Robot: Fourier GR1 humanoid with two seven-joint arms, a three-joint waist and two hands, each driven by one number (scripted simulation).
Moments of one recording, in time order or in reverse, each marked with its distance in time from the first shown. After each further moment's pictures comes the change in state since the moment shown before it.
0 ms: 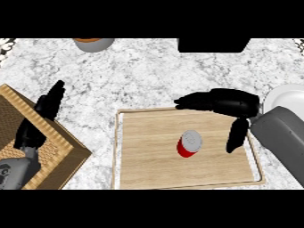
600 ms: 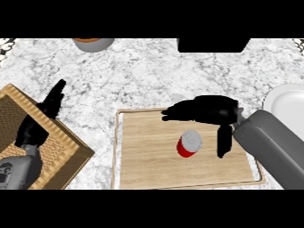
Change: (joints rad) left arm -0.014 -0.054 0.063 -0.011 -0.073 -0.053 0.052; right arm -0.004 0.089 0.030 -0.039 0.175 0.070 0.100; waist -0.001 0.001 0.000
